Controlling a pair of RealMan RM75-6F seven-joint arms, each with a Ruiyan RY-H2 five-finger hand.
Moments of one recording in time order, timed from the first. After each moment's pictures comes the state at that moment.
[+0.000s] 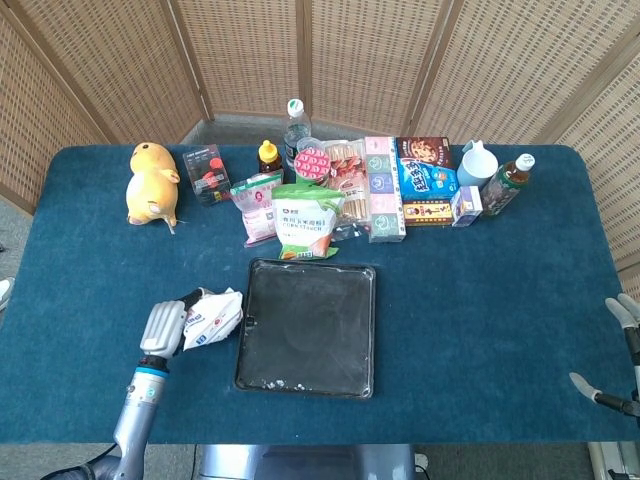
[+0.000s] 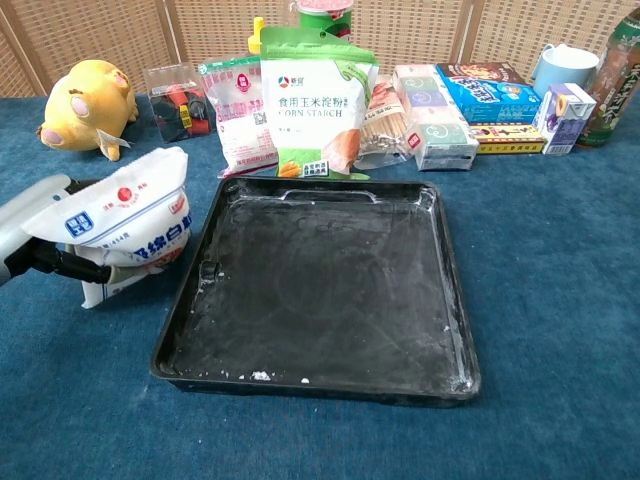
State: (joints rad) left arm -0.32 -1.78 -0.13 -1.30 1.39 1.30 -0.04; right arm -0.05 -0.93 0.06 -1.76 -1.54 1.60 0.27
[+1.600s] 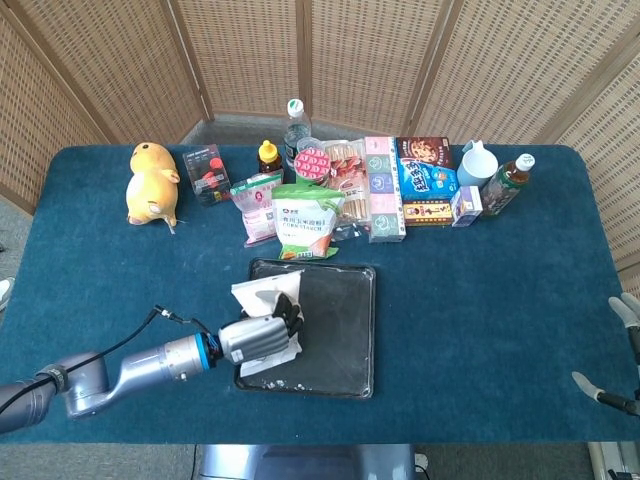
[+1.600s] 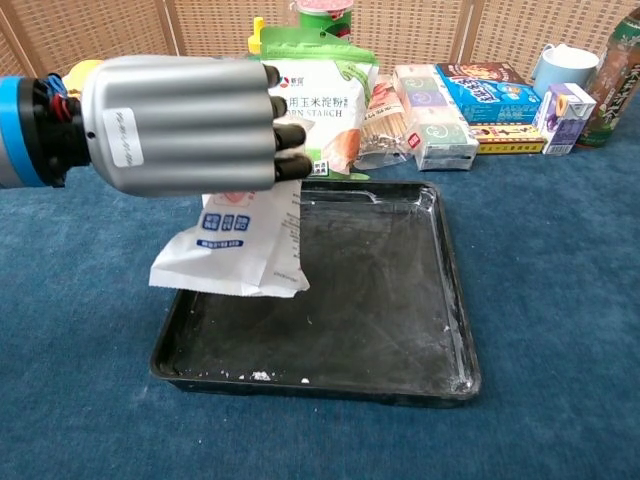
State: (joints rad) left arm -0.82 -1.34 -0.15 -1.60 2.07 0.84 1.12; right arm -0.05 -0.93 0.06 -1.75 -1.53 1.60 0.29
